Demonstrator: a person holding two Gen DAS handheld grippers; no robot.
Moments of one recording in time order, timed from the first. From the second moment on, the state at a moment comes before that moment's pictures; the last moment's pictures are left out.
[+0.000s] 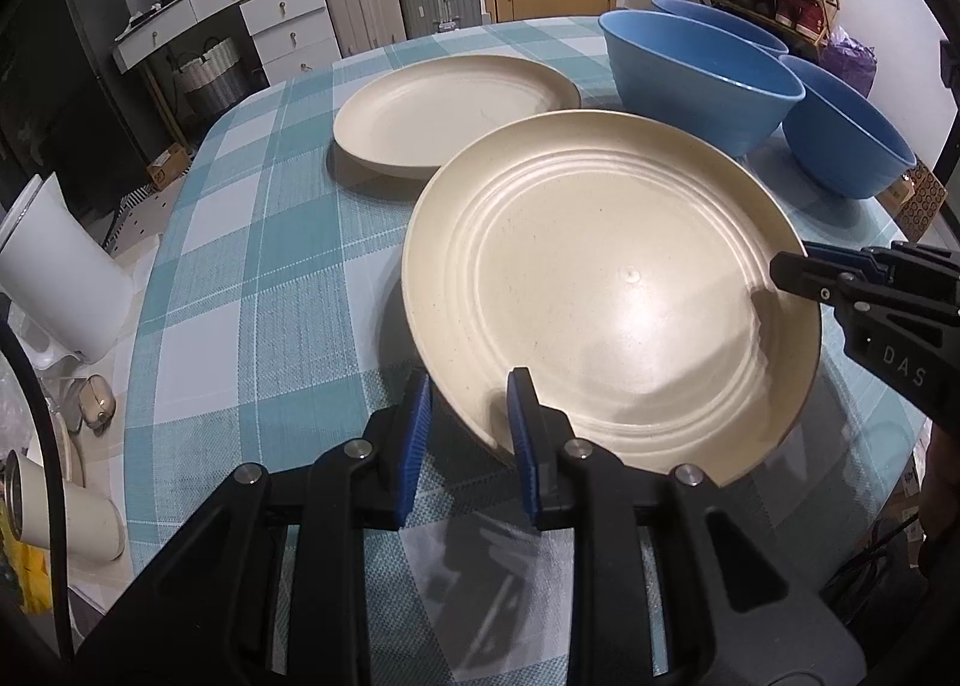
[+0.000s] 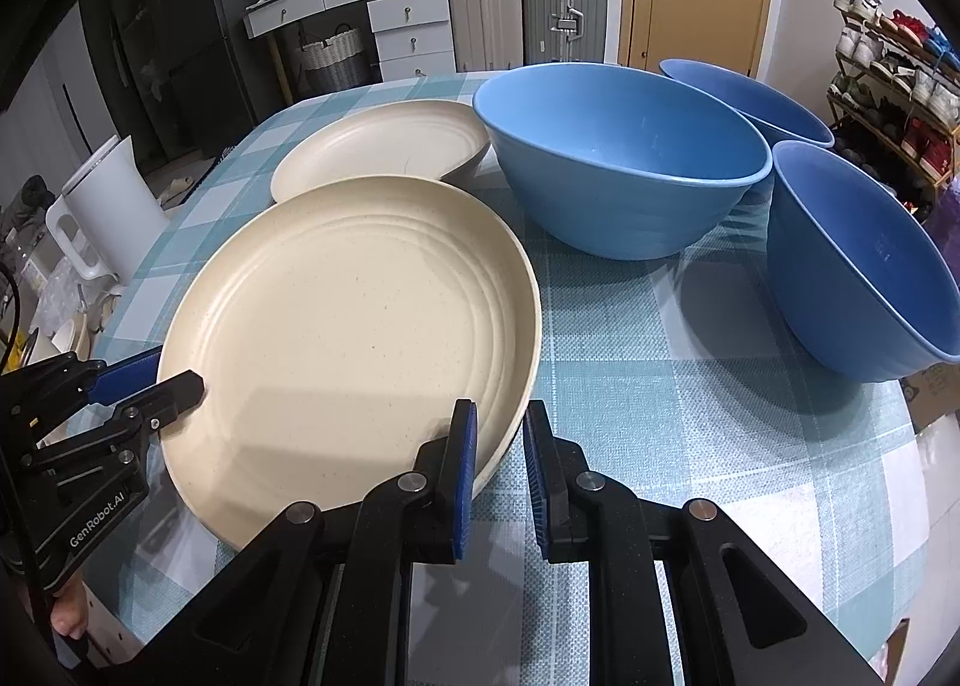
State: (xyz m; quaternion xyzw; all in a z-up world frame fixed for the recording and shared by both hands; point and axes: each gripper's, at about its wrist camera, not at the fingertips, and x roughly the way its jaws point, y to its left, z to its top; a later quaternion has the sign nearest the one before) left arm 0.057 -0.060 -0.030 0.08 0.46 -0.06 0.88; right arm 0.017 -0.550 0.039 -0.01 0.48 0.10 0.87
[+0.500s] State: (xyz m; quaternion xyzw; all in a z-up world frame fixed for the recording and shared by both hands) left arm 0.058 -0.060 -0.033 0.08 0.46 -0.06 0.88; right arm 0.018 -0.551 0.036 -0.01 0.48 0.11 0.87
